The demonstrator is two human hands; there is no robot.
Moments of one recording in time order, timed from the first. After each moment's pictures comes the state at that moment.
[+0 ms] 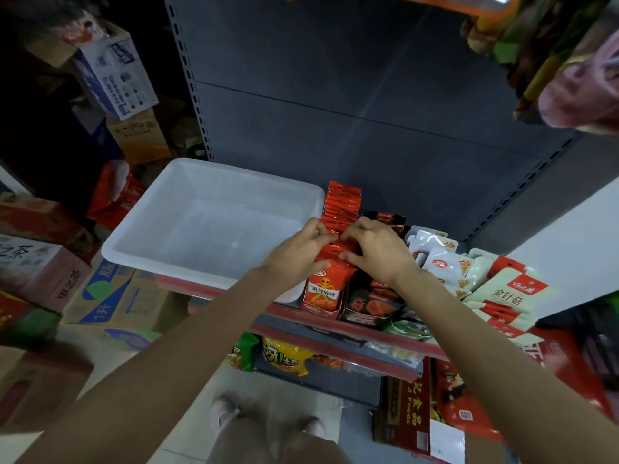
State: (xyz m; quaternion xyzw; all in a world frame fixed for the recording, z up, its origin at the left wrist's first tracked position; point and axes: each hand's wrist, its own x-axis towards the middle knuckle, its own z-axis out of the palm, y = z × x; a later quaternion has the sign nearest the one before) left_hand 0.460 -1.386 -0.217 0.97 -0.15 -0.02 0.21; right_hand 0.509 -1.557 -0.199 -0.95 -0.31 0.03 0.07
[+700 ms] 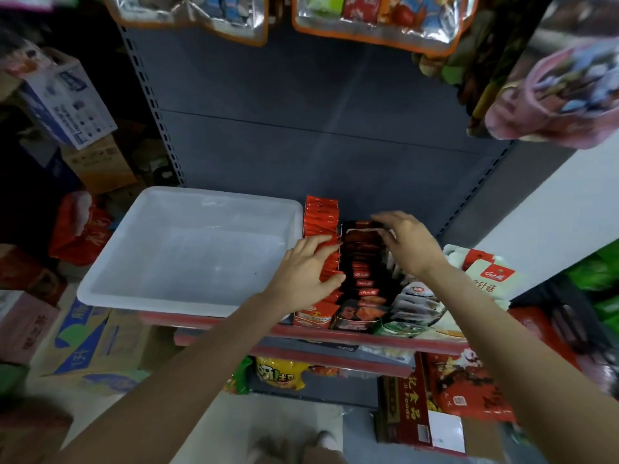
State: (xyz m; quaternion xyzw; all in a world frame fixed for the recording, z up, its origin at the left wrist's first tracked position) left_hand 0.459 -1.405 -0.216 0.96 -0.17 0.01 0.24; right_hand 0.514 -1.605 -0.169 -0.97 -0.15 -0.01 0.18
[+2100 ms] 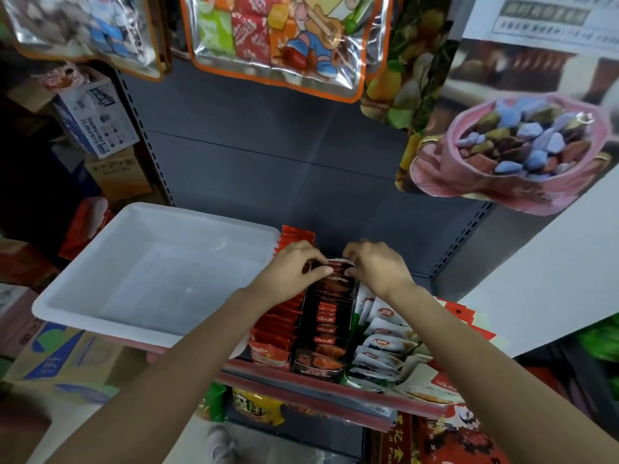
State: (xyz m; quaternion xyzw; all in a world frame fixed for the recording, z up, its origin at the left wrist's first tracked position) left_hand 0.530 -1.447 -0.198 0.93 -0.10 -0.01 0.35; right_hand 0.578 -1.626 -0.177 -0.97 -0.21 0.07 0.10
